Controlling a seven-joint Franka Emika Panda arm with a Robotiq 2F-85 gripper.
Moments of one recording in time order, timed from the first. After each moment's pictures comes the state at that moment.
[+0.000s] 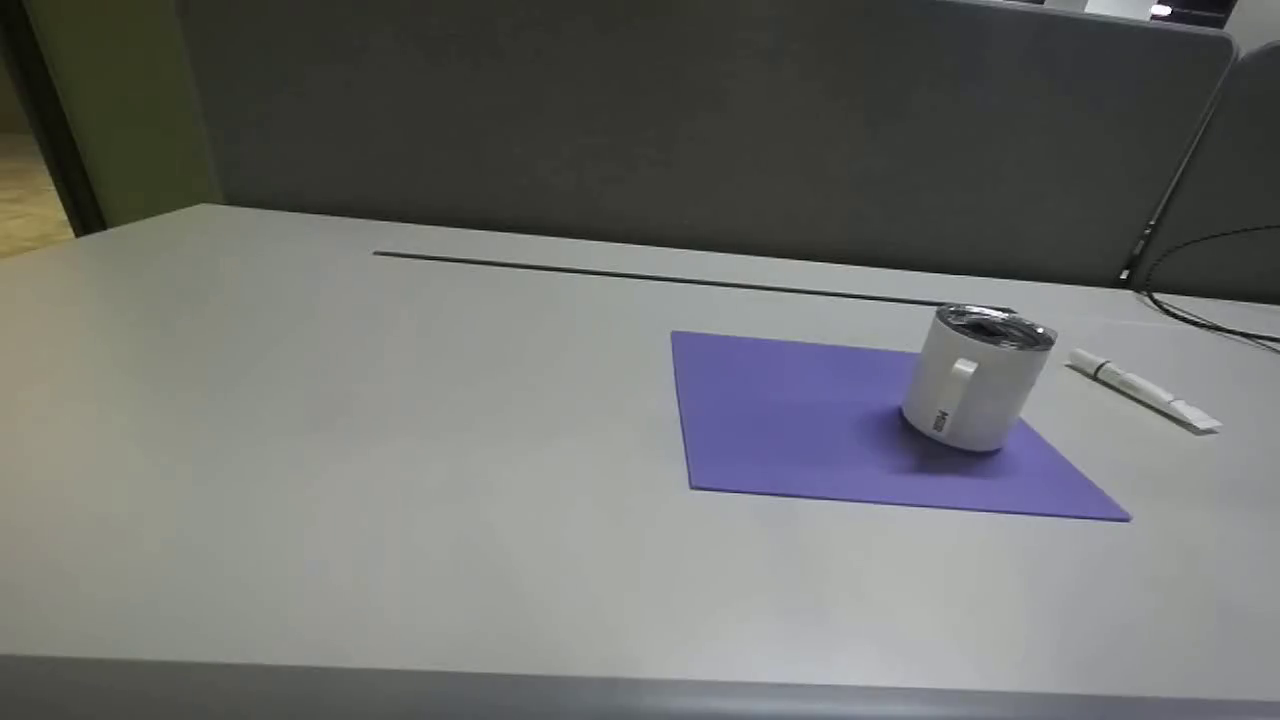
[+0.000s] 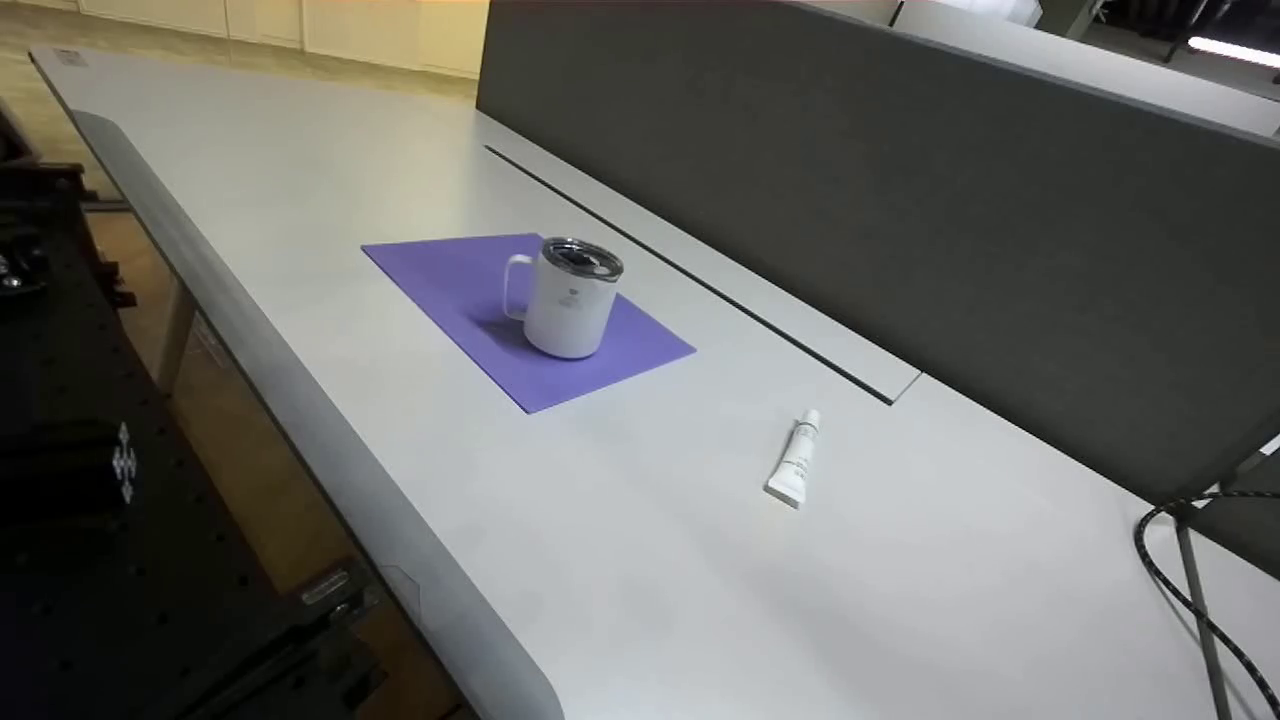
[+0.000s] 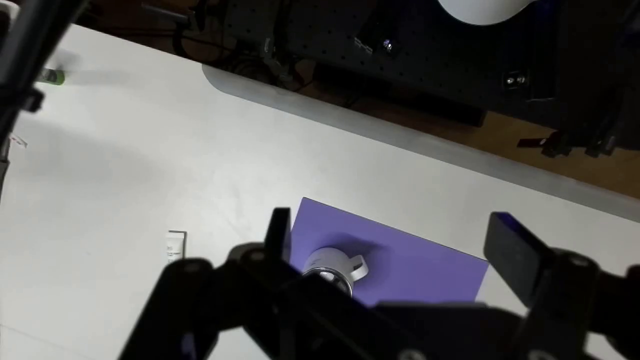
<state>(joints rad) -0.02 -0.69 -0.06 -2.40 -0.21 1.56 -0.31</state>
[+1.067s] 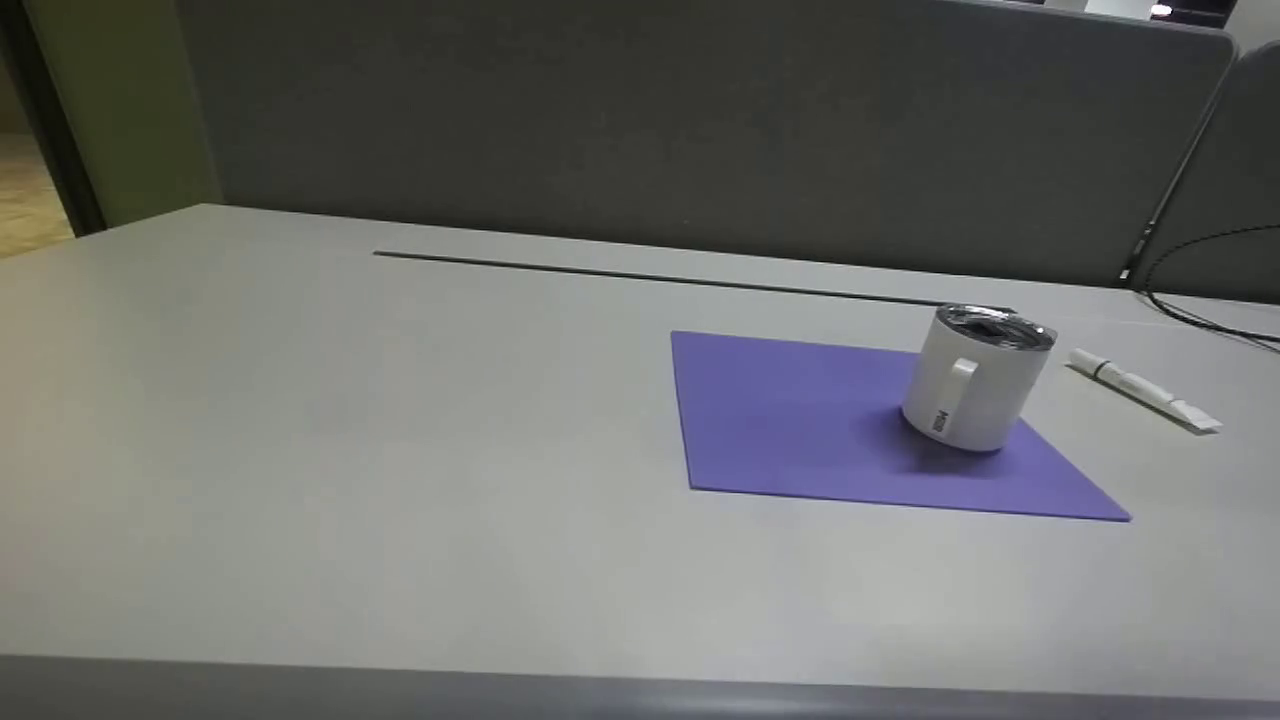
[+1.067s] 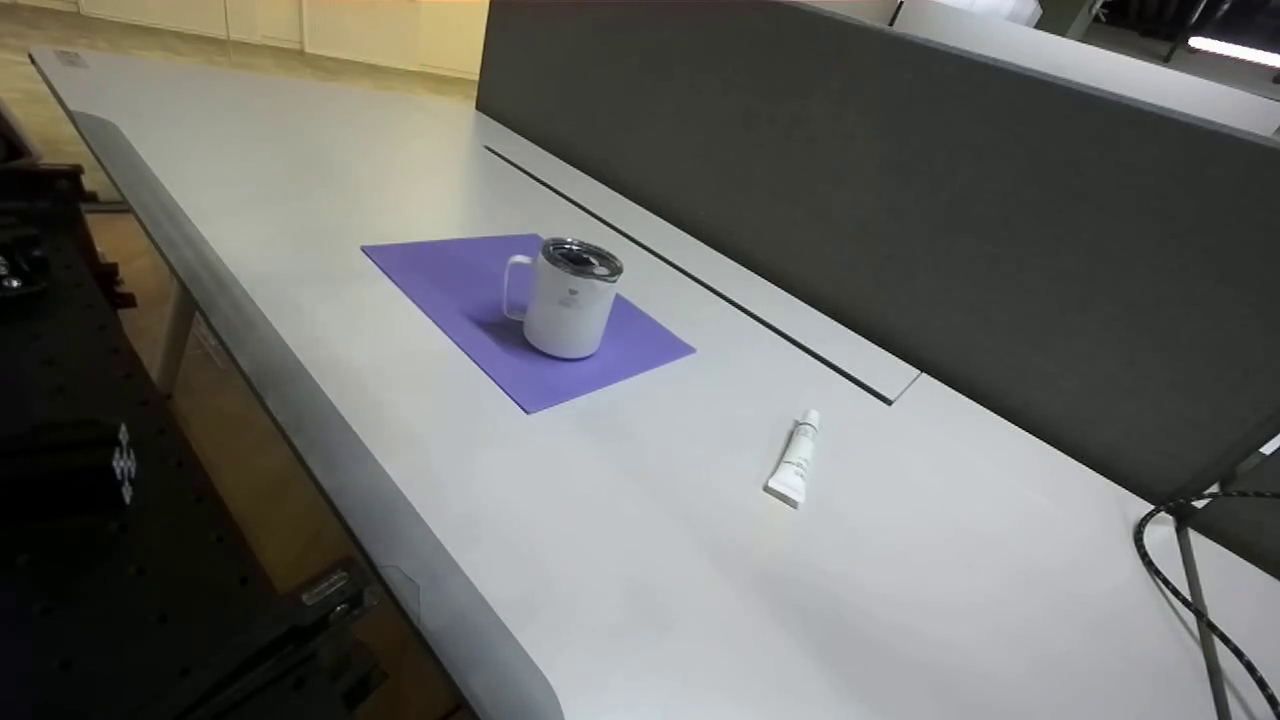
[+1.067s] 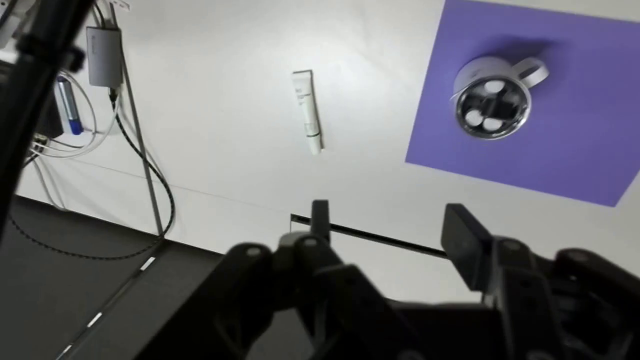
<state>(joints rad) -0.14 -0.52 -0.16 -2.41 -0.31 2.20 -0.23</state>
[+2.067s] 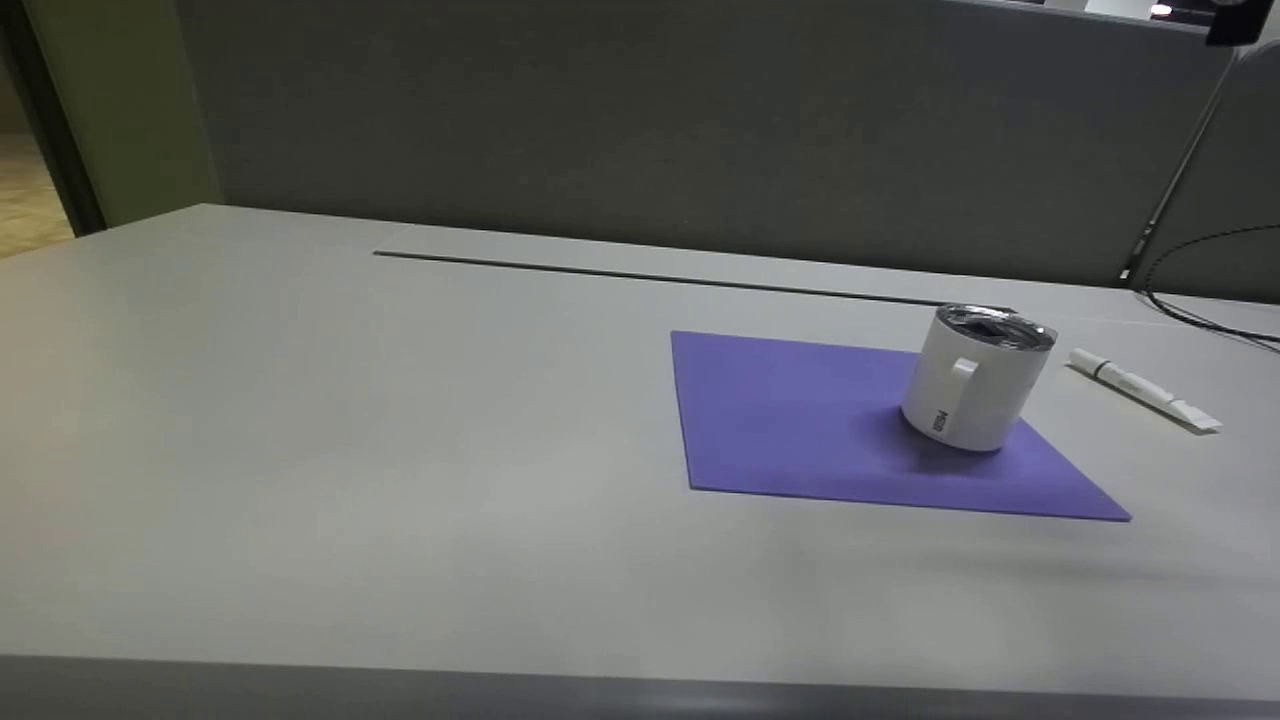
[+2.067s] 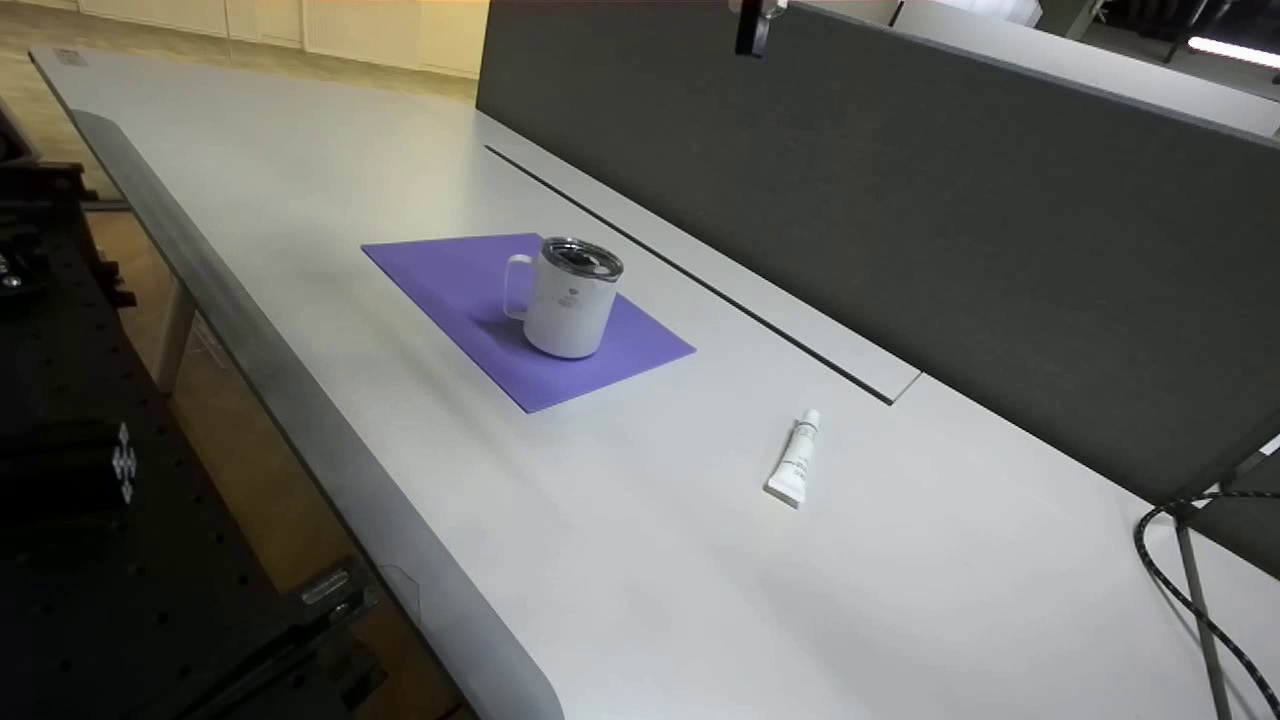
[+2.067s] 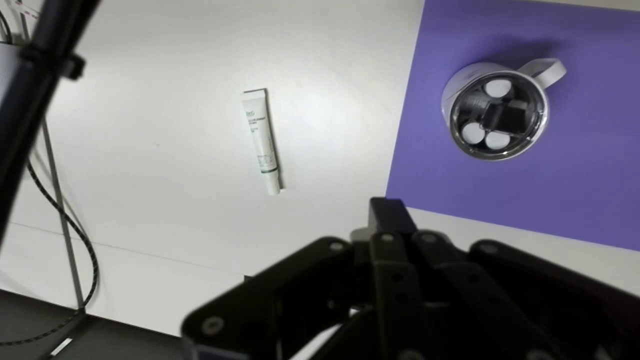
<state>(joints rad) -0.14 -0.10 -0.12 -2.26 -0.26 2.27 -0.18</state>
